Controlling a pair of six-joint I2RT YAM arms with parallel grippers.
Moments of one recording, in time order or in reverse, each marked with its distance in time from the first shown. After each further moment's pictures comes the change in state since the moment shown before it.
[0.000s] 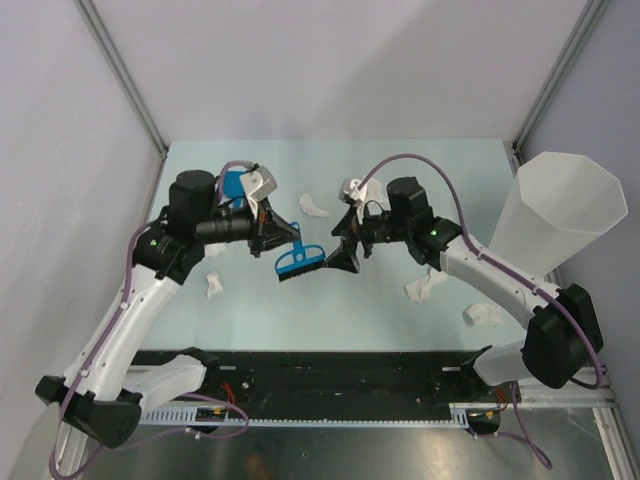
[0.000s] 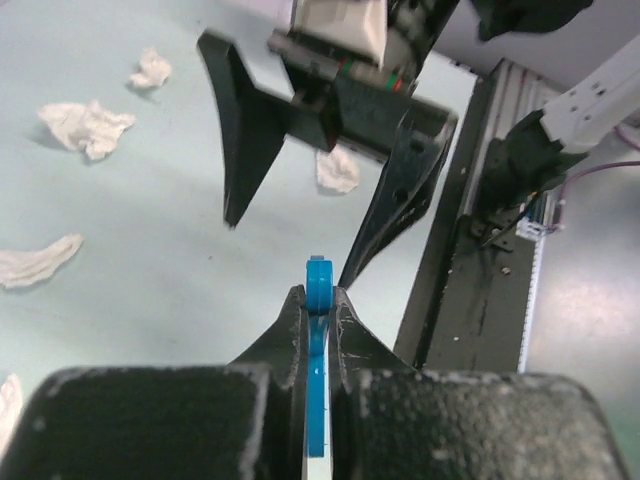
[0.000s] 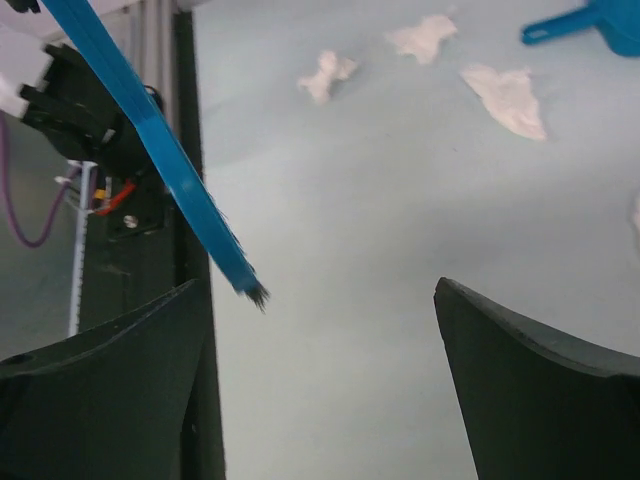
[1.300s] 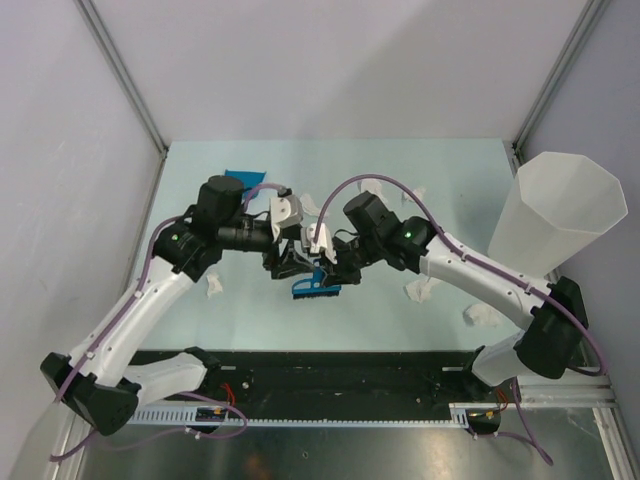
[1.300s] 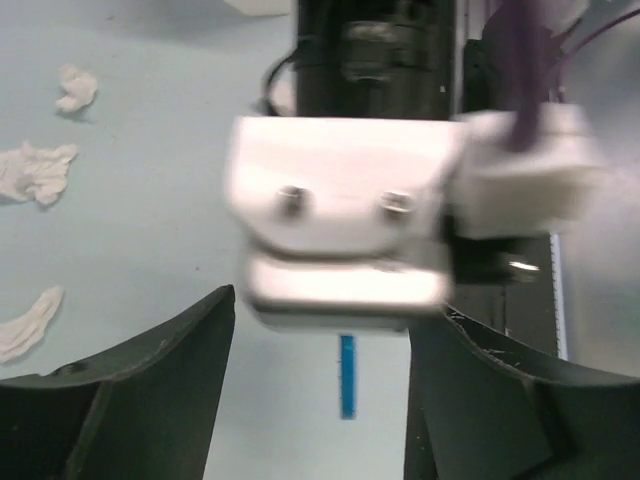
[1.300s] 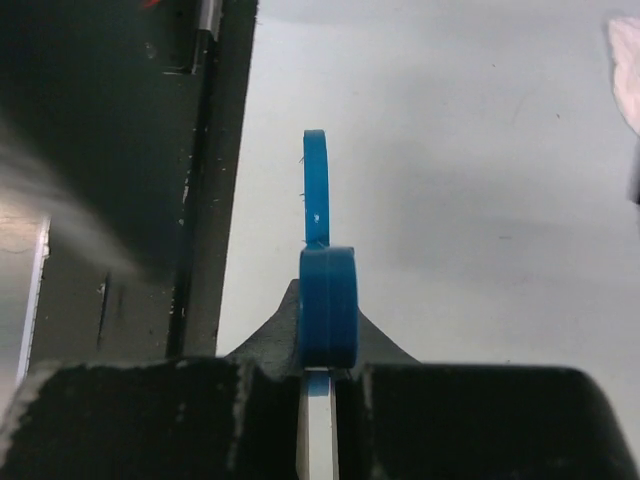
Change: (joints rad) left arm -0.121 0.026 -0.018 -0.063 0.080 0.283; right arm 0.239 0.074 0.203 -0.480 0.140 -0.441
